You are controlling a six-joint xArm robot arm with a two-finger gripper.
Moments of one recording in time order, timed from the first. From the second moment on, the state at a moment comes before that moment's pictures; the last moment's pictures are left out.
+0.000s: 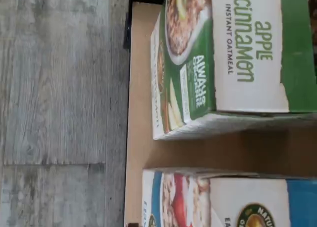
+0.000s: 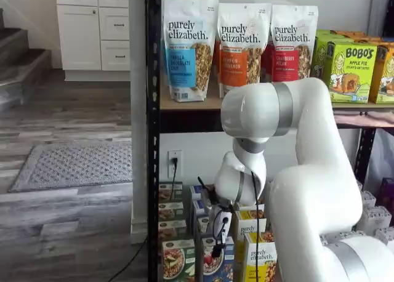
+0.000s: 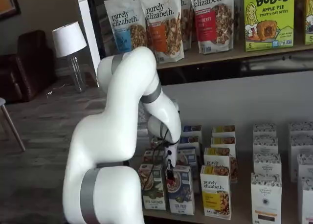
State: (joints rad) arm 0.09 0.89 -1.36 0.43 0.38 -1.87
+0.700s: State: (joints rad) arm 0.08 0.92 -1.39 0.46 0.37 -1.89
